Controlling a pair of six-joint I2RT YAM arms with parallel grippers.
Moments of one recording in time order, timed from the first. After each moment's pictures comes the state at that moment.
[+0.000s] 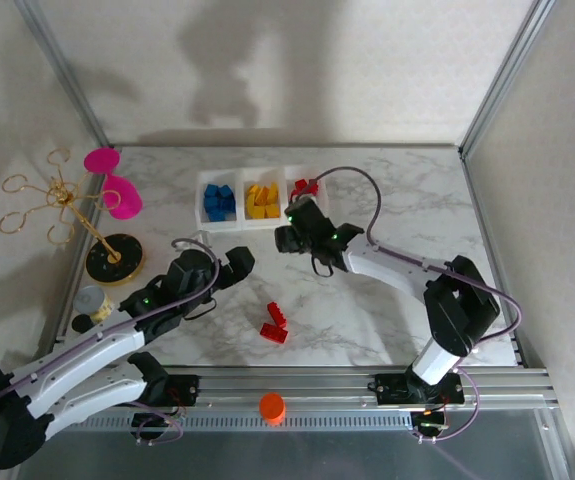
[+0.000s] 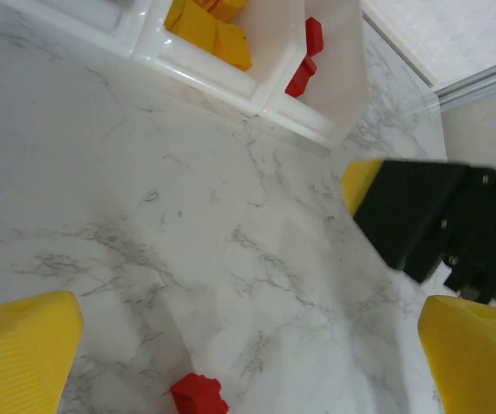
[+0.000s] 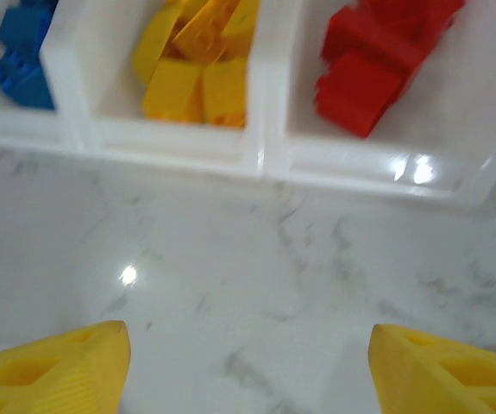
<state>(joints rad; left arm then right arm) -0.70 0.85 0.57 -0.27 -0.19 -1.02 0.84 1.64 1.15 -0.35 0.24 0.48</state>
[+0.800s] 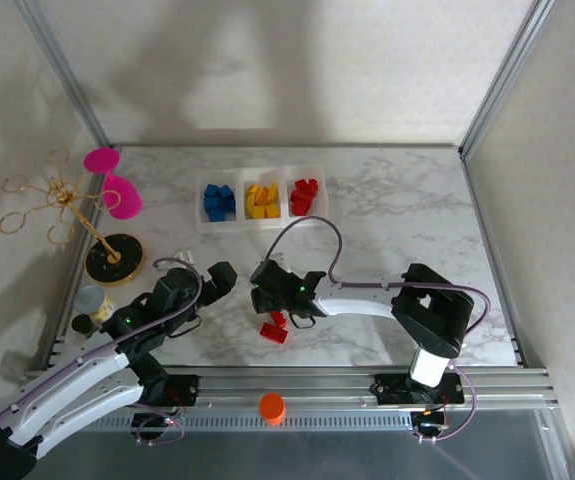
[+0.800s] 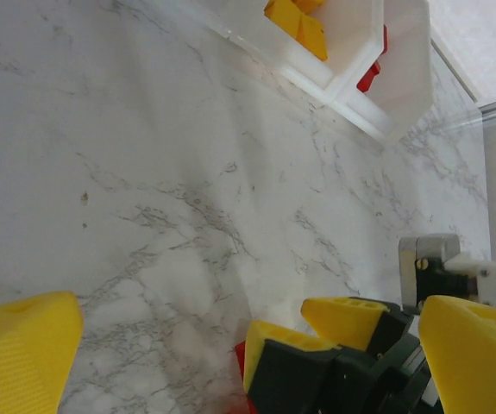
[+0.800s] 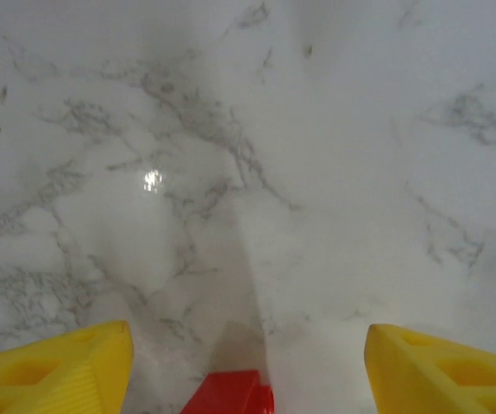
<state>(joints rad) -0.70 0.65 0.48 -0.45 -0.25 -1.10 1.14 1.74 1.01 -0.30 0.23 0.70</state>
